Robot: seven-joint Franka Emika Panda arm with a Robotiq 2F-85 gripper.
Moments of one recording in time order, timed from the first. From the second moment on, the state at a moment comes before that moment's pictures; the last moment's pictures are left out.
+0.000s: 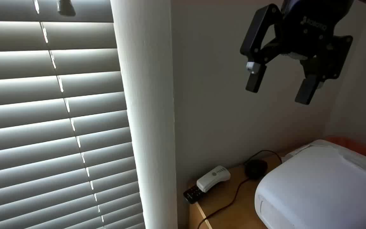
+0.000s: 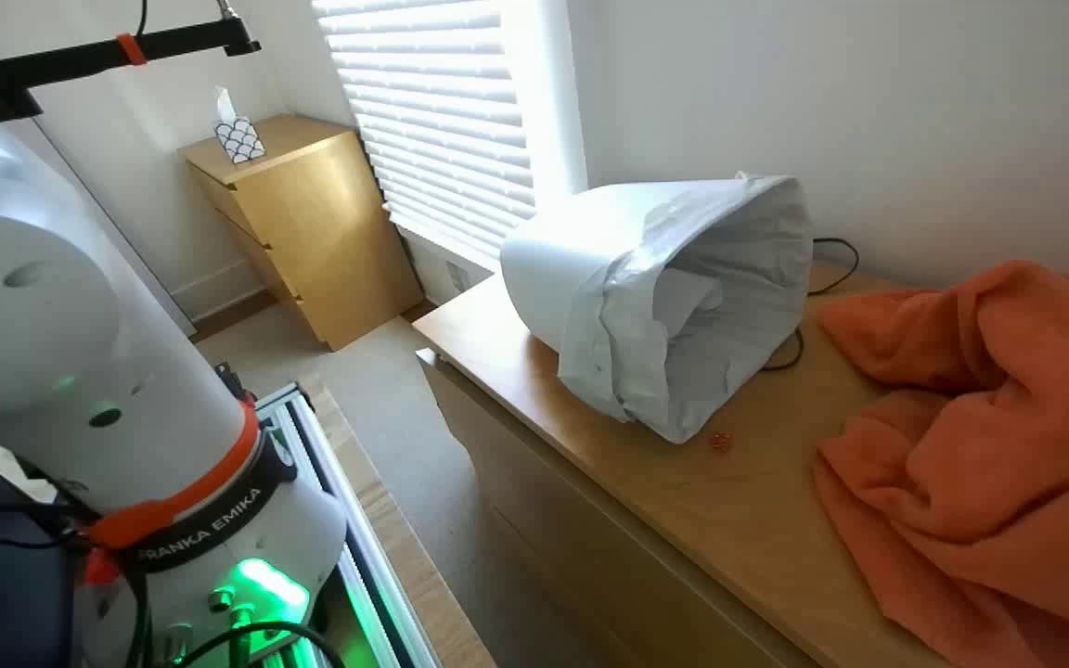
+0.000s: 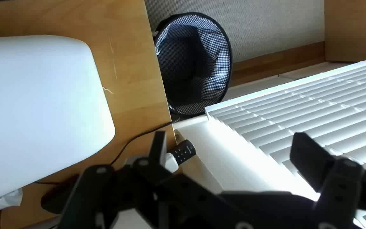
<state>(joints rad) 0.14 -0.23 0.18 -1.95 0.30 1.78 0.38</state>
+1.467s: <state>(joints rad) 0.01 -0.21 0.01 -2.05 0.24 1.76 0.11</state>
